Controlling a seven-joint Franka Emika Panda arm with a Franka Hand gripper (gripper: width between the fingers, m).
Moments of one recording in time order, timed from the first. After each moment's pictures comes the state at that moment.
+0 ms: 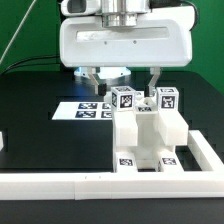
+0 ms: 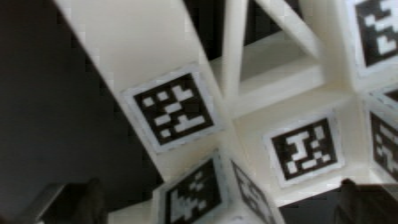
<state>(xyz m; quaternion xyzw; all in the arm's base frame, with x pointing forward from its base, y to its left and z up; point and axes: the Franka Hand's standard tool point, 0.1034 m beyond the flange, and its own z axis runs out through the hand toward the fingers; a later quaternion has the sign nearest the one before) 0.577 0.012 0.117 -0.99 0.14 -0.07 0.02</state>
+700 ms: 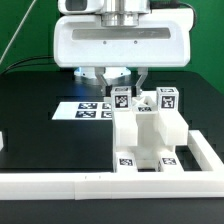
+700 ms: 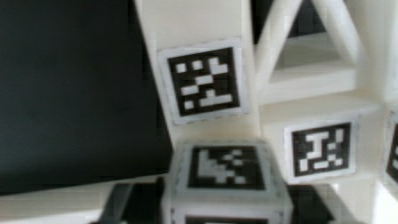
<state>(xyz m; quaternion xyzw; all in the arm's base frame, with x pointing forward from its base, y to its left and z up) 0.581 0.008 0.118 -0.99 0.12 -0.08 0.01</state>
